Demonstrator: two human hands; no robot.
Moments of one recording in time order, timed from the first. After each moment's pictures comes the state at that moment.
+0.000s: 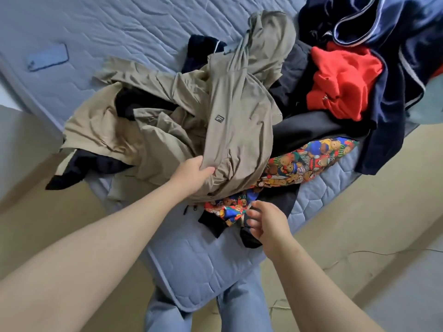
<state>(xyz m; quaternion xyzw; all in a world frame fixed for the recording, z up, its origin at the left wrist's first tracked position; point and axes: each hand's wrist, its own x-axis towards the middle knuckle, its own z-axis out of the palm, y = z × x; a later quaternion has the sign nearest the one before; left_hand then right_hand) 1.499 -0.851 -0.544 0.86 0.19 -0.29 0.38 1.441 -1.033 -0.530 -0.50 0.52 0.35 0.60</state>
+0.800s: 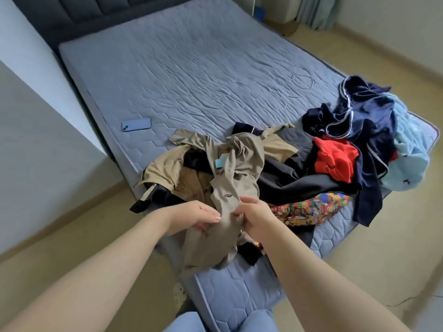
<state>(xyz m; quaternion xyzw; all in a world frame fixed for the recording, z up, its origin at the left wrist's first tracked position) 1.386 -0.703 -0.333 0.70 0.11 -0.45 0.55 1.415 -0.870 -0.359 -0.60 0.32 0.34 0.65</state>
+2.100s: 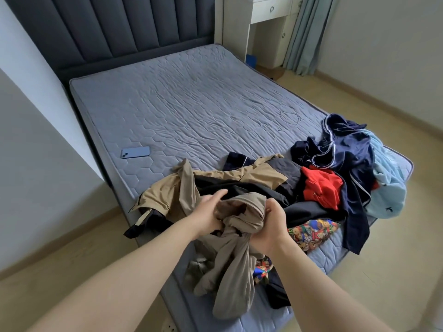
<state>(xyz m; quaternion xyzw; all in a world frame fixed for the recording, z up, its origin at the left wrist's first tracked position) 1.415 -0.740 -0.322 0.86 0.09 -0.23 0.45 1.416 -0.893 -0.298 -0.35 0.25 0.29 0.85</state>
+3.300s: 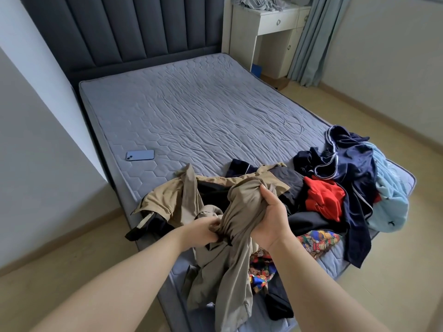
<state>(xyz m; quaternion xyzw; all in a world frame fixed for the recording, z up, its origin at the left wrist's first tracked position) 1.399 -0.721 -0.318 0.82 0.00 -0.32 0.48 1.432 -0.880 -0.278 -0.35 0.21 0.28 0.87</state>
